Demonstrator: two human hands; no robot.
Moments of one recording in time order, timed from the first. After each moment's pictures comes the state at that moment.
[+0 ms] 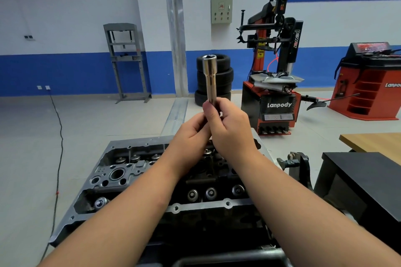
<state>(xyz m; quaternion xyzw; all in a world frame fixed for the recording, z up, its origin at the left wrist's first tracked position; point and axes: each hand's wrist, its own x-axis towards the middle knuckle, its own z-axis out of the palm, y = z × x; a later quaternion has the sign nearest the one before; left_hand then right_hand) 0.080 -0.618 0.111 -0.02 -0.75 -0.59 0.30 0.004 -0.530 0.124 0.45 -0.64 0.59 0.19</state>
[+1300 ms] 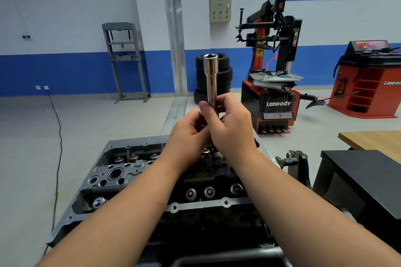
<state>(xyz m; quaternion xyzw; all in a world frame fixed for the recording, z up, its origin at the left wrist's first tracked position) 0.078 -0.618 0.113 -0.01 -0.75 -0.58 0.32 0.005 -0.527 0.124 0.43 -0.63 0.61 0.22</state>
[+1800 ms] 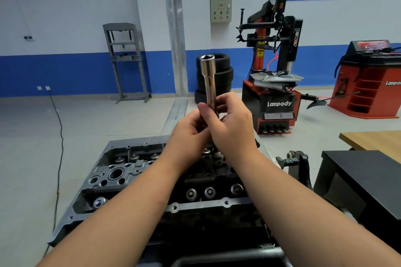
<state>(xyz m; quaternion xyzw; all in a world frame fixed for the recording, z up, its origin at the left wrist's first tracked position) 0.078 -0.619 0.112 -0.01 -0.75 -0.58 0.31 0.007 -0.526 0.126 0.43 -0.63 0.61 0.23</state>
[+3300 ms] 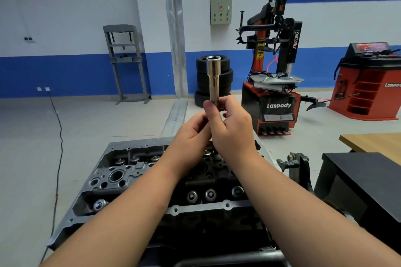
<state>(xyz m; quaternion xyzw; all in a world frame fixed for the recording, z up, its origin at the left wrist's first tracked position) 0.078 -0.619 0.110 -0.02 -0.75 -0.60 0.28 0.008 -0.528 0.125 0.42 -0.63 0.62 0.21</state>
